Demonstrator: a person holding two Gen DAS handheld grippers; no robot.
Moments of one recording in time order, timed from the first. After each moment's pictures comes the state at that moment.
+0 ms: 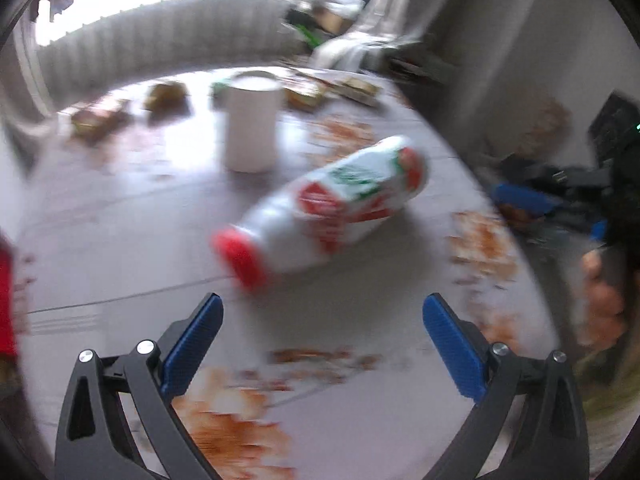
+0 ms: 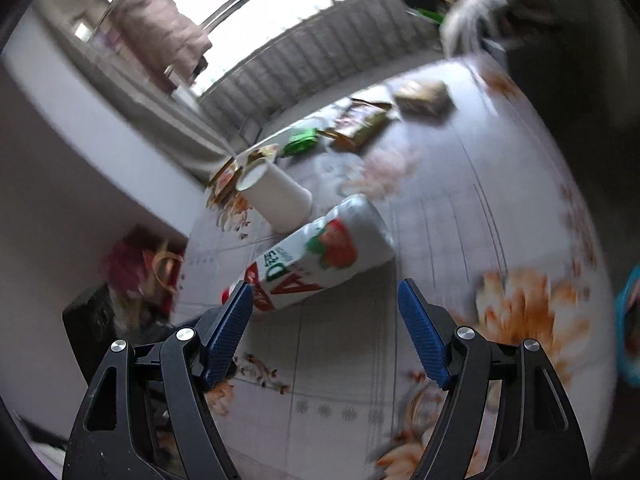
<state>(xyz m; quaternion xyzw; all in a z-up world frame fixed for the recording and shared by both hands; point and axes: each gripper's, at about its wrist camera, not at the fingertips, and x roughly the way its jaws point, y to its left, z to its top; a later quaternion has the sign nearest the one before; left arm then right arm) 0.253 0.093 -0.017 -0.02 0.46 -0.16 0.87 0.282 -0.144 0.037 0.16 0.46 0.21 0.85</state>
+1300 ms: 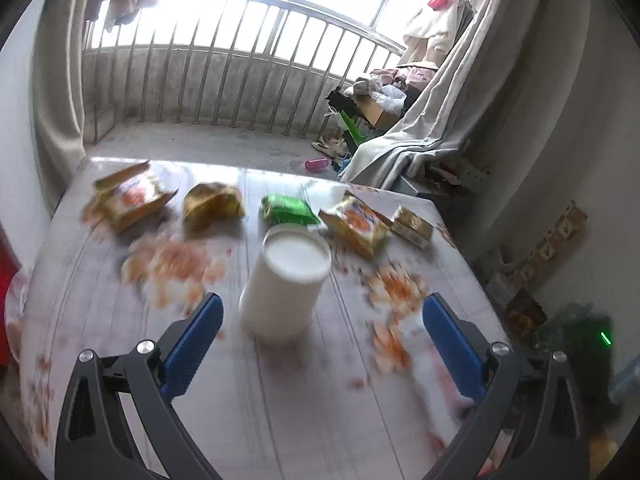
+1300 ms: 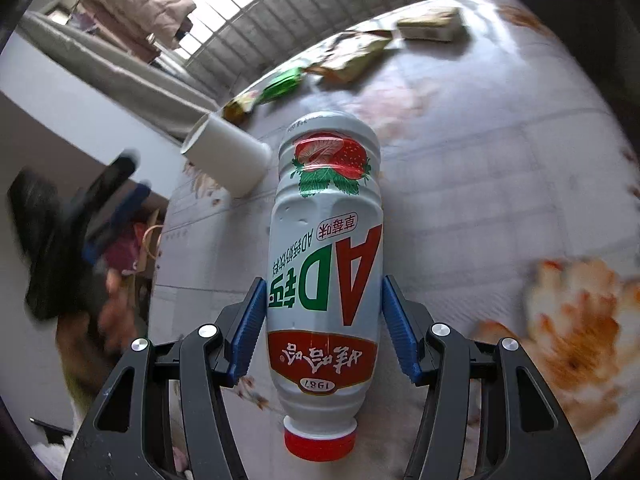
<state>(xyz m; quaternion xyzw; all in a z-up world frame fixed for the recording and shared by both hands) 0.371 0.142 0.015 -0.12 0.35 -0.12 0.92 0.308 -0.130 -0.028 0.19 0.54 0.21 0.79</state>
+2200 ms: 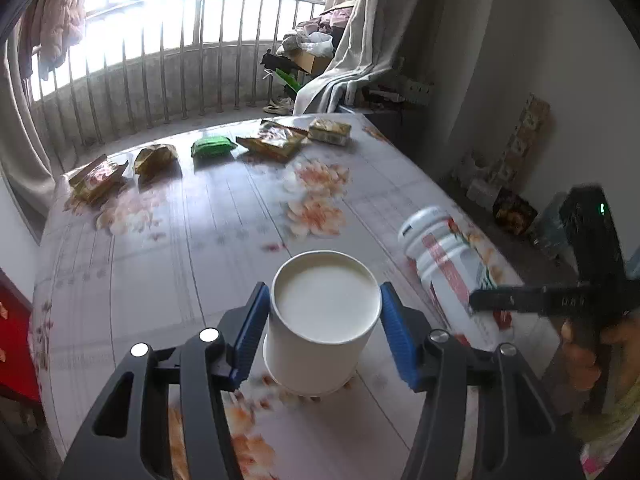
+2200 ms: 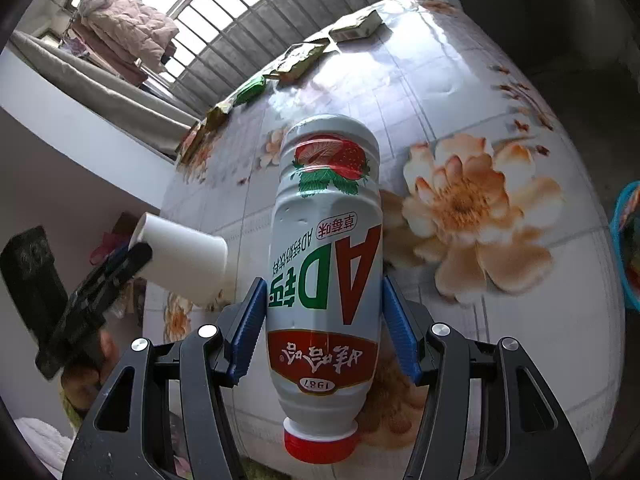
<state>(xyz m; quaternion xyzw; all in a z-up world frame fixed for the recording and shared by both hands) 0.231 0.063 -0.003 0.02 0.39 -0.19 0.90 0.218 -0.188 -0.023 0.22 0.52 0.17 0.81</state>
